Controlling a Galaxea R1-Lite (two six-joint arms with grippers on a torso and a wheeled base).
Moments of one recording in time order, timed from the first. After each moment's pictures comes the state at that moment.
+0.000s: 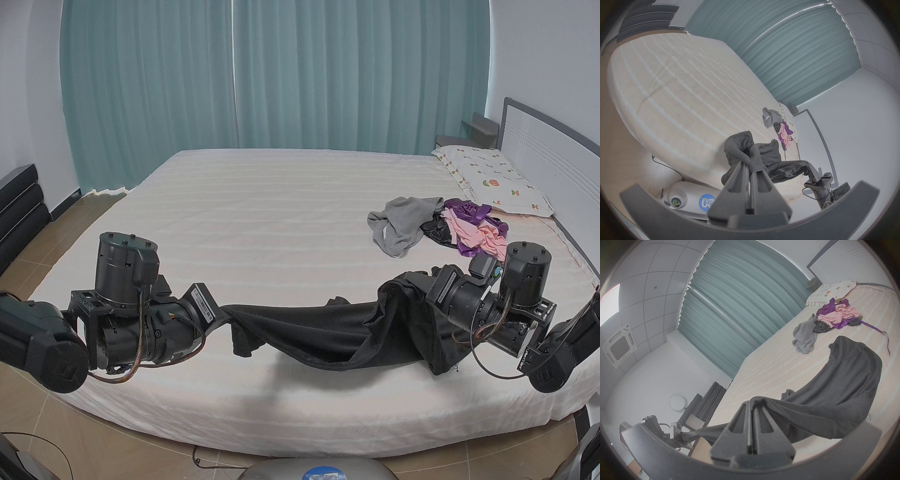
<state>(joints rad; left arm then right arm) -0.50 1.64 -0.69 -0.43 -0.04 -0.98 0.47 1.83 -0.53 -1.11 0.05 0.78</state>
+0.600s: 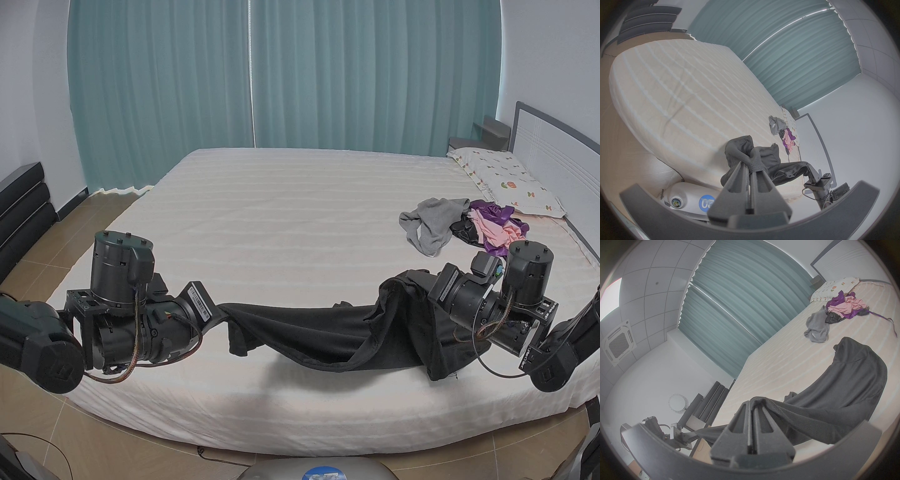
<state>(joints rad) -0.50 1.63 -0.68 -0.43 -0.03 -0.98 0.47 1.82 -0.53 -1.12 0.05 0.79</state>
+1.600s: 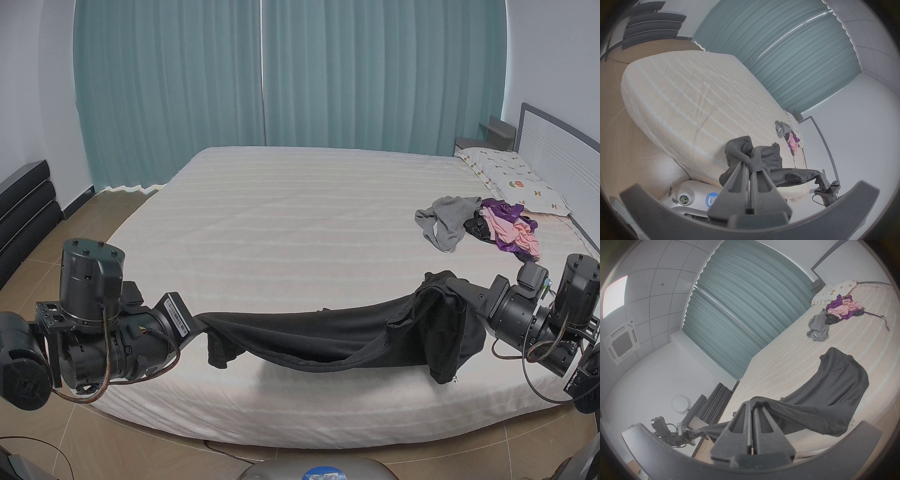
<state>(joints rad) -0.55 1.48 -0.62 -0.33 0.06 -0.98 0.46 1.56 -0.33 -1.09 0.05 0.79</state>
